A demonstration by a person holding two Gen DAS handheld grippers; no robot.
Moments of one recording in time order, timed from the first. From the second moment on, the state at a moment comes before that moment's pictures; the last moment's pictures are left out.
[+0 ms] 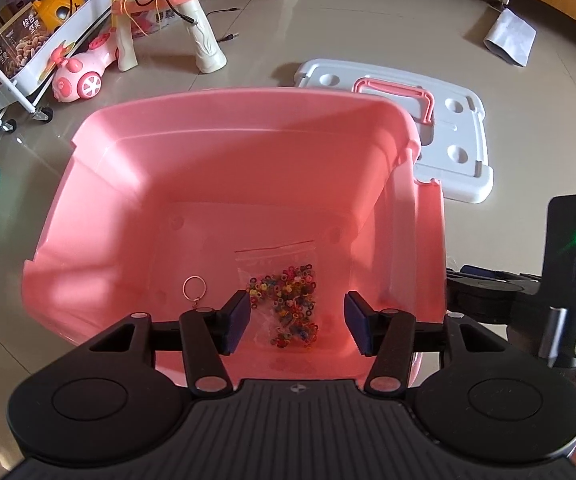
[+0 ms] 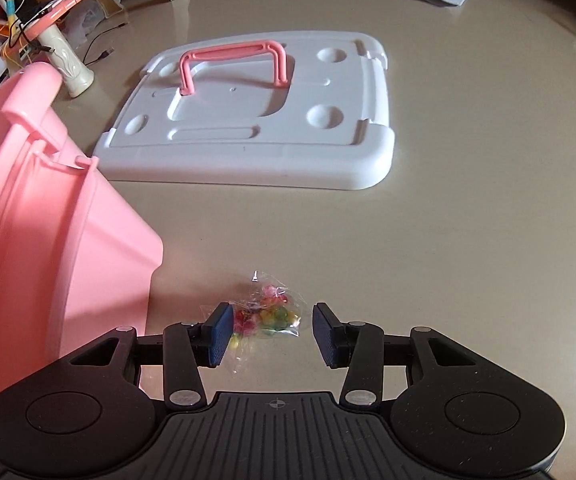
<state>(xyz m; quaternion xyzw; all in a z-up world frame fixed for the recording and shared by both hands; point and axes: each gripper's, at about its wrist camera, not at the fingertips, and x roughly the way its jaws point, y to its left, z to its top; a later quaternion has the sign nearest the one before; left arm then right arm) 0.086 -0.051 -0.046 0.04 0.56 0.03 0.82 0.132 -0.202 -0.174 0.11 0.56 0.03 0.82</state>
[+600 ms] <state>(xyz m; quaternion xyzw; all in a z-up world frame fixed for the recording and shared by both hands) 0.083 -0.049 -0.034 0.04 0.56 0.02 0.83 0.117 -0.203 -0.168 0.09 0.56 0.03 0.82</state>
